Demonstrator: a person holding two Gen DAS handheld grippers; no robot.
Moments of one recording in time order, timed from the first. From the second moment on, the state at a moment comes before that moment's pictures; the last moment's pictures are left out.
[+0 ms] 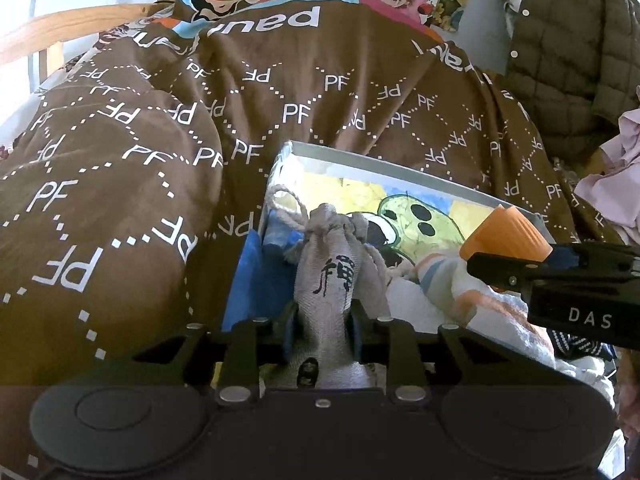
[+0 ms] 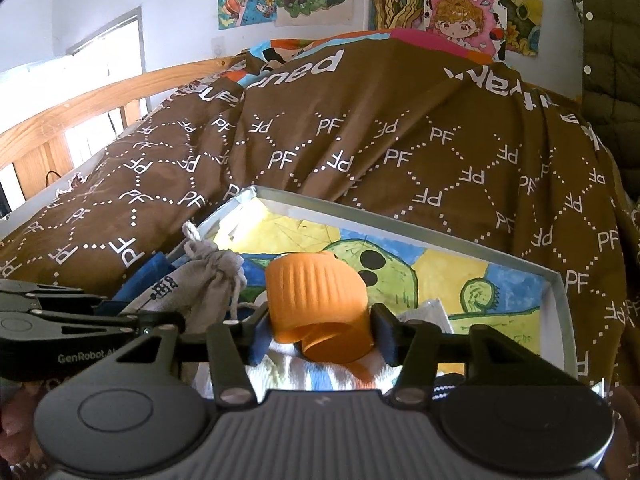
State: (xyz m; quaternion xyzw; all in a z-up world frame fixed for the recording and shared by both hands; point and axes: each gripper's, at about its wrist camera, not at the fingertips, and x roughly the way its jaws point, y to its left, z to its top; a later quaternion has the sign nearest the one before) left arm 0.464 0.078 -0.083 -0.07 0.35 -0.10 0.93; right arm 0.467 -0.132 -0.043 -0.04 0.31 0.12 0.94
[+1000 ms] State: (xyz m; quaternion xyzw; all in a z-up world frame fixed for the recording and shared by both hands) left arm 0.417 0.075 -0.047 -0.07 0.28 -0.08 0.95; right arm 0.417 -0.159 -0.015 0.00 0.26 0.10 0.96
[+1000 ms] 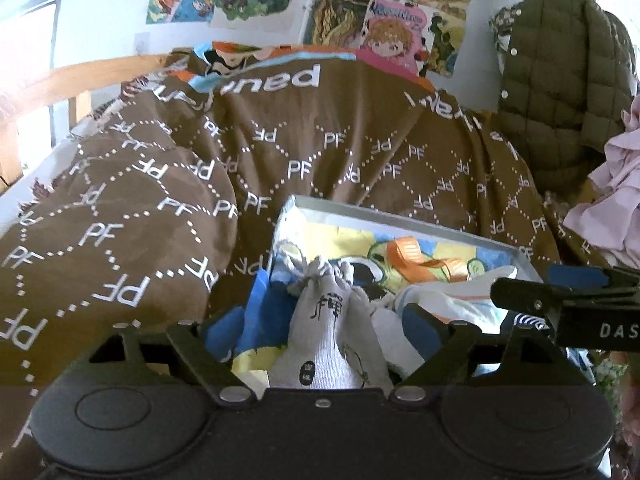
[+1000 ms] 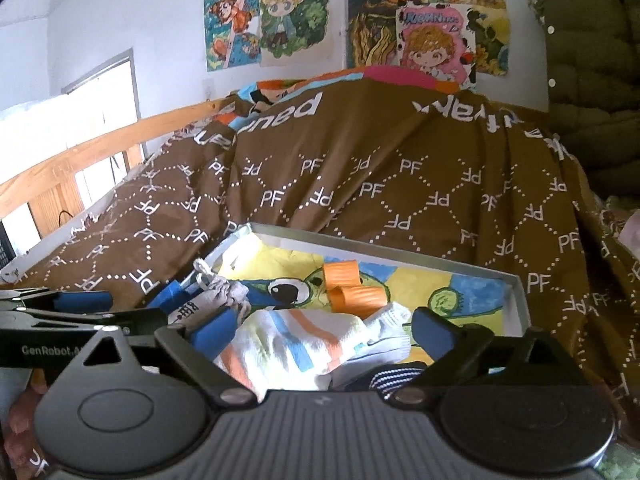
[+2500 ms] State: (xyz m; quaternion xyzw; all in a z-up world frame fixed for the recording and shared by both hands) left arm 0.347 0.050 -0.018 -0.04 0.24 0.01 0.97; right arm 0.344 -0.209 -0.002 0.05 0.22 0.06 0.97
